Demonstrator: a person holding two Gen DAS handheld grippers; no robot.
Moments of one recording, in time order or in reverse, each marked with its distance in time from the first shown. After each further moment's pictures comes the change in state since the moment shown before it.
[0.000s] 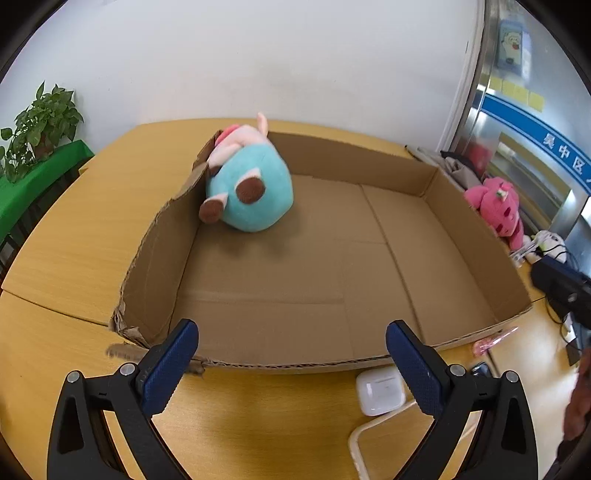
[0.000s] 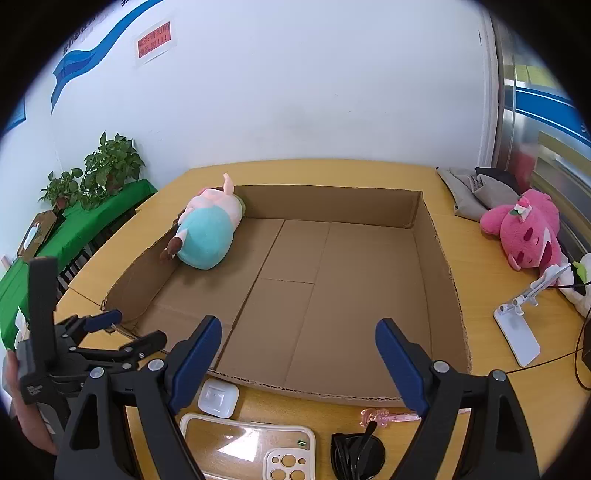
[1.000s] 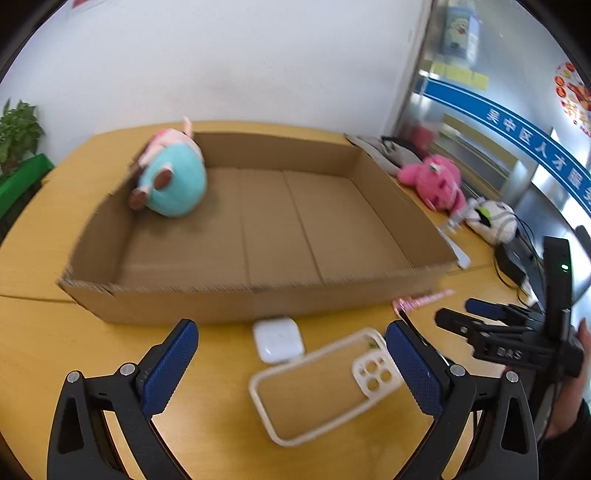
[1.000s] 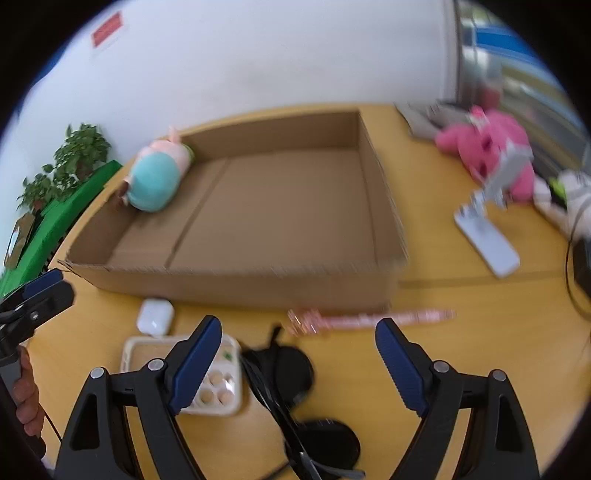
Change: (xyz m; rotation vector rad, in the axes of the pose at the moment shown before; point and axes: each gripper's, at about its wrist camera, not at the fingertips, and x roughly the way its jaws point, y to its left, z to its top) left arm -0.035 -0.068 -0.038 0.091 0.048 -0.168; right arm -0.001 -0.076 -0.090 0.155 0.195 -0.055
